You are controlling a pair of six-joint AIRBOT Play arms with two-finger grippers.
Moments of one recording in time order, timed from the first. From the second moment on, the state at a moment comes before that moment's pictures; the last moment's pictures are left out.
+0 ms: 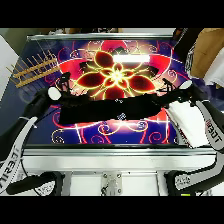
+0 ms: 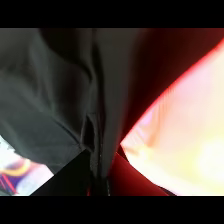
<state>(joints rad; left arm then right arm) -0.24 -1.39 1.10 1.18 -0.87 -1.66 -0.12 -1.67 1.29 -0.95 1.20 1.36</state>
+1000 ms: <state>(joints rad) -0.60 -2.03 1.76 1.17 -1.01 -1.64 0.13 -1.58 1.92 -1.23 1.64 1.52</state>
